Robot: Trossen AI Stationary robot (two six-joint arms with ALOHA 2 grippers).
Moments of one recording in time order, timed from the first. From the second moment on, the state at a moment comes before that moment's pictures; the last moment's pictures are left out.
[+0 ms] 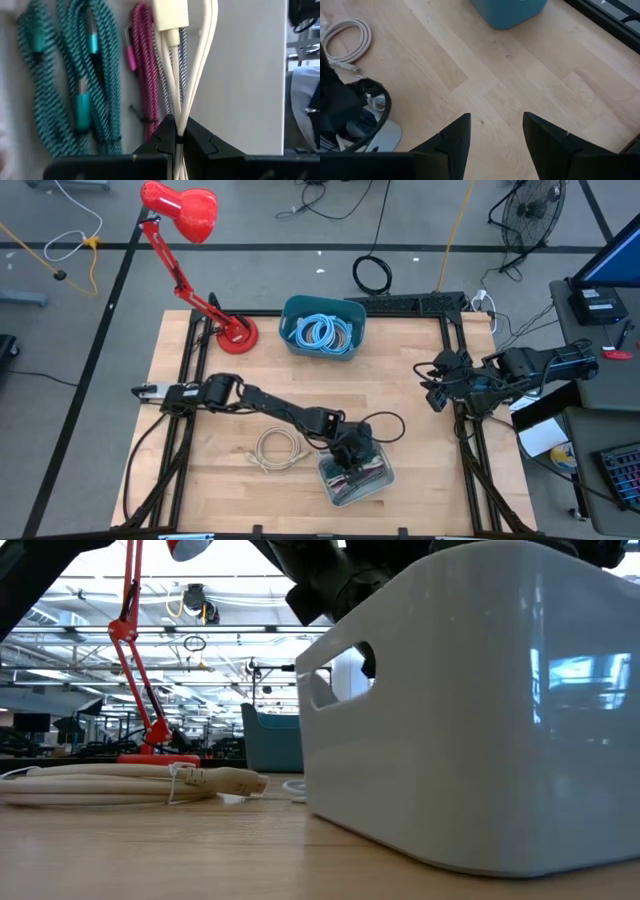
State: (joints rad) left arm -0.21 2.34 1.78 -0.30 0.47 -0.75; right arm 0.26 0.78 0.98 -1.22 0.44 0.84
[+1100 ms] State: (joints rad) left arm -0.15 2.35 2.09 -0.73 0.35 -0.59; right arm 0.26 0.78 0.98 -1.20 0.44 0.82
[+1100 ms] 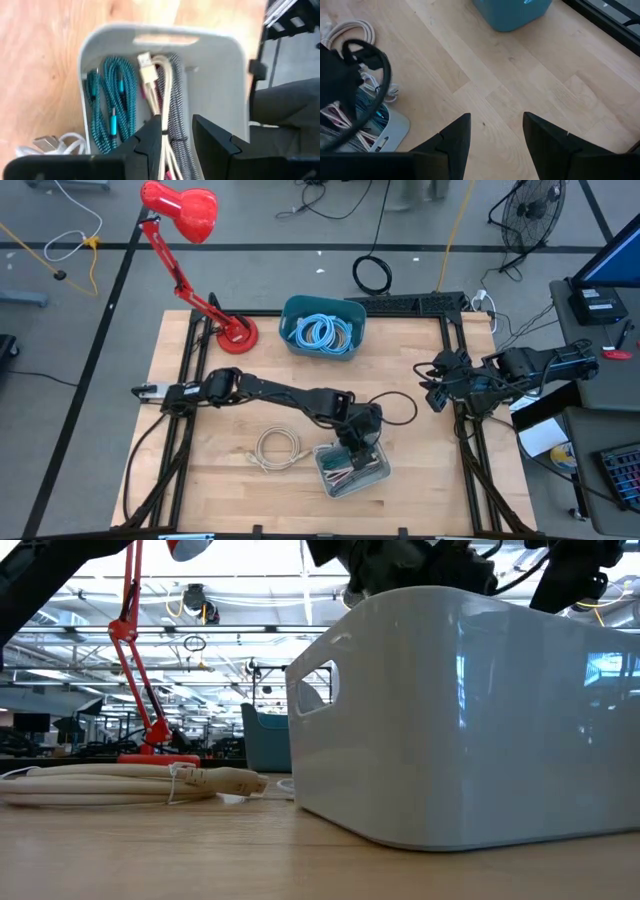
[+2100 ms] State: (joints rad) left arm -0.29 2.00 2.35 -0.90 -0.11 -0.56; right arm 0.19 0.80 0.98 -1.02 0.49 0.71
